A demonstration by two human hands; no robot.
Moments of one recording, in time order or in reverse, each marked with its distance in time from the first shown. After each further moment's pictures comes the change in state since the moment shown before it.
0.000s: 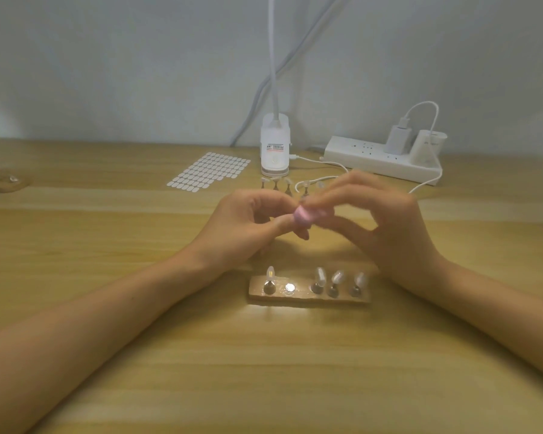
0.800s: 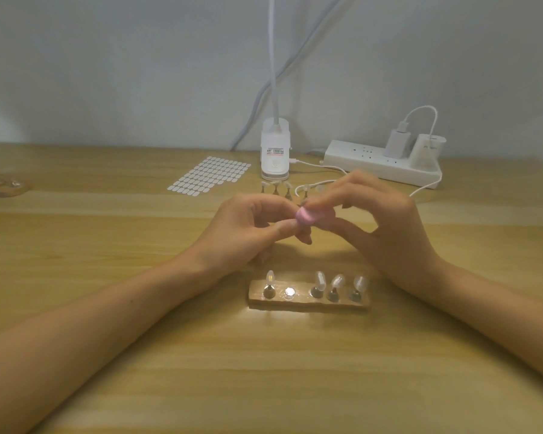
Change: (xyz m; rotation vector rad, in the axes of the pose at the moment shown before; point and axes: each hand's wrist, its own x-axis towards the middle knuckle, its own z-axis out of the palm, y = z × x) left_hand 0.001 0.000 -0.001 -0.041 -0.036 -0.011; right_hand 0.001 0.003 0.001 -0.018 -0.009 -0.004
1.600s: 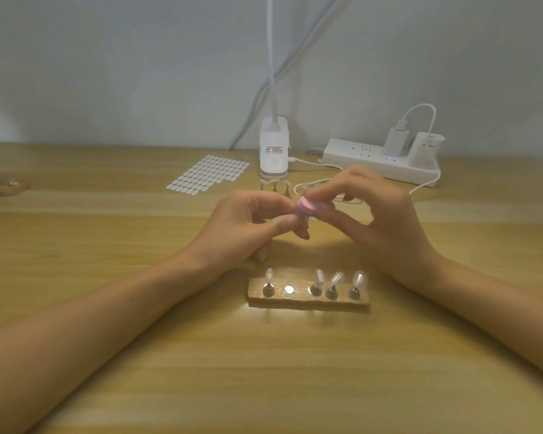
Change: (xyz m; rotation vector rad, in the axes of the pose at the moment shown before) left_hand 0.000 -0.002 -0.001 -0.003 0.013 -0.001; right_hand 0.001 0.000 0.002 -0.013 0.011 0.033
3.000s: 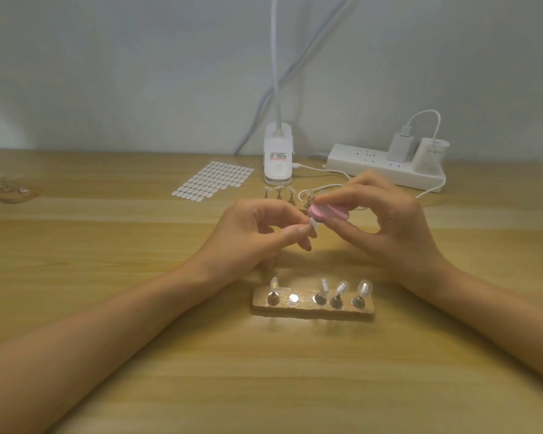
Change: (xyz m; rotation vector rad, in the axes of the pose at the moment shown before) left_hand 0.000 -0.002 0.000 -0.001 0.009 0.009; right_hand -0.001 0.007 -0.004 0.023 0.066 0.081
